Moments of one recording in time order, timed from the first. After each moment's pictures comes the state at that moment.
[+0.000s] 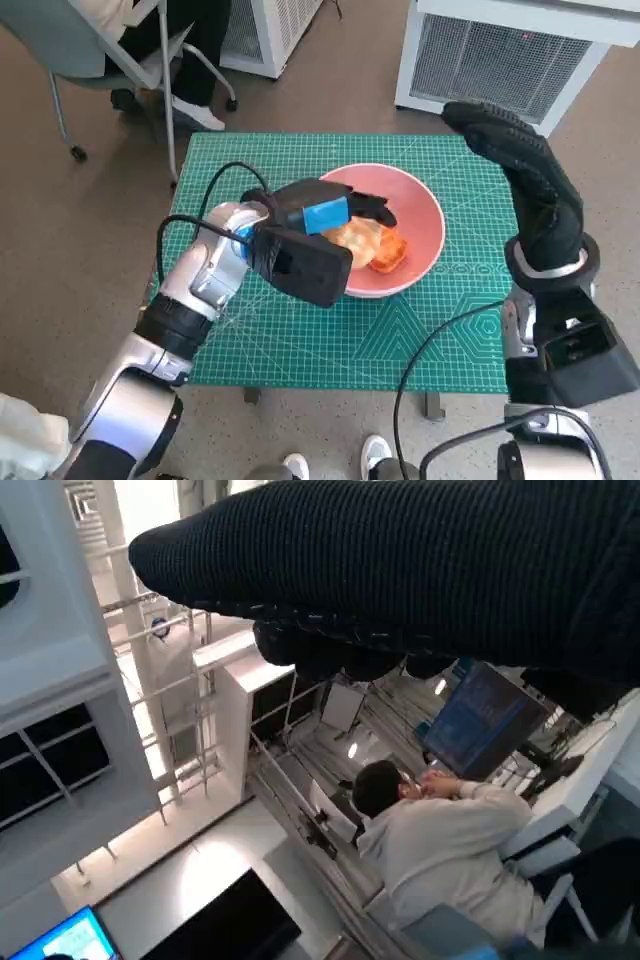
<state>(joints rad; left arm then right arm) -0.92 0.31 -0.42 0.60 0.45 -0.21 -0.57 -0.70 -0.25 -0.11 0.55 0.17 -1.05 0.39</state>
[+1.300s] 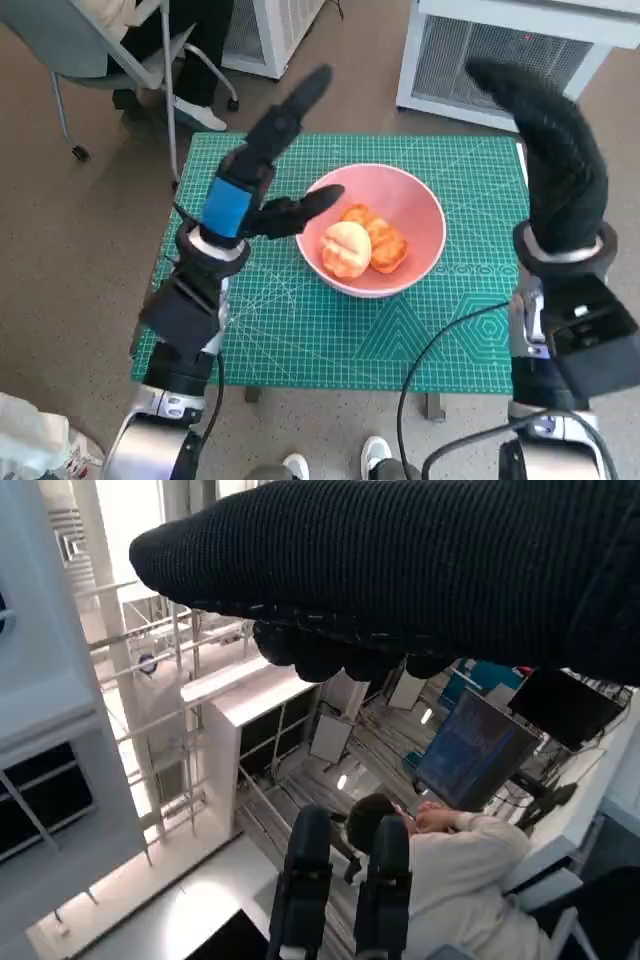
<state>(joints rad) -0.66 0.15 -0.04 0.40 -0.06 -0.73 -0.23 -0.73 -0.24 -0.11 0.37 0.11 -0.83 0.25</state>
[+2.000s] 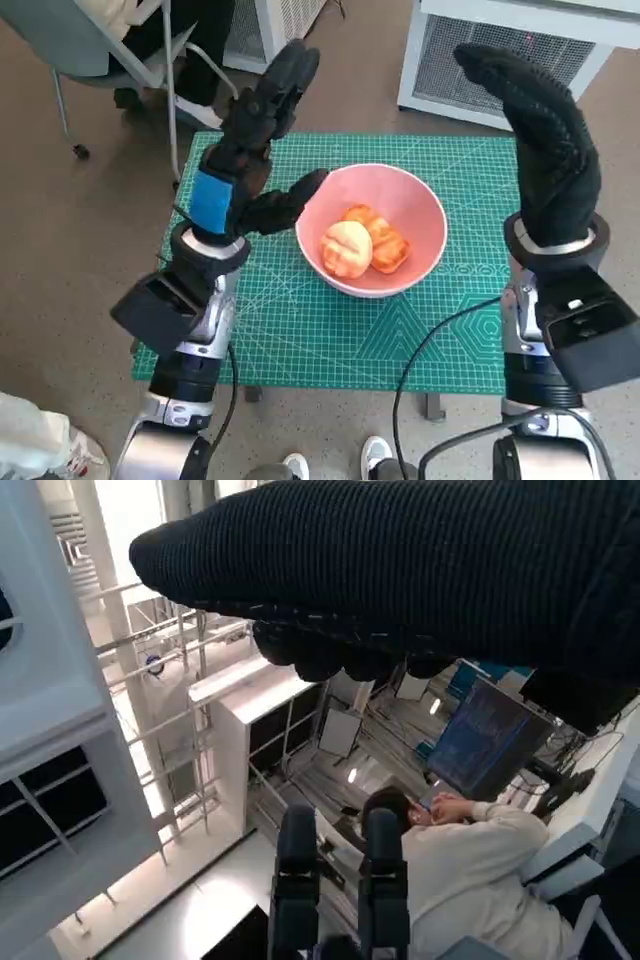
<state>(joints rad) -0.66 0.11 -0.01 0.32 -0.19 -0.62 -0.28 -0.74 -0.23 -0.10 0.37 0.12 -0.81 0.26</state>
